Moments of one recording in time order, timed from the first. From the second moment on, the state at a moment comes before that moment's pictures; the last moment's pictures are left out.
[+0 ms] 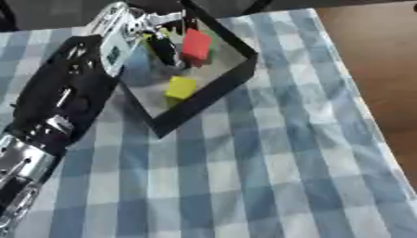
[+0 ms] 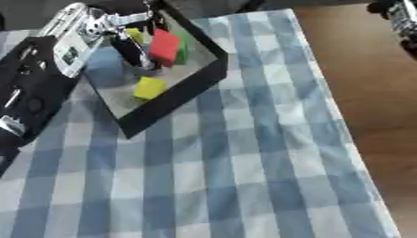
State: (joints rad) left arm -1.27 0.30 -0.25 -0.83 -0.92 -0.14 -0.53; right arm -0.47 -0.60 0.01 -1.93 -0.22 0.16 -0.08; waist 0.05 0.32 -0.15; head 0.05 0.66
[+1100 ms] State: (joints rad) left arm -1.10 0.43 -0.13 -1.27 -0.61 0.04 -0.17; right arm -0.47 -0.60 0.01 -1.91 -0.22 0.15 -0.08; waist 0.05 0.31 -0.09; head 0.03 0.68
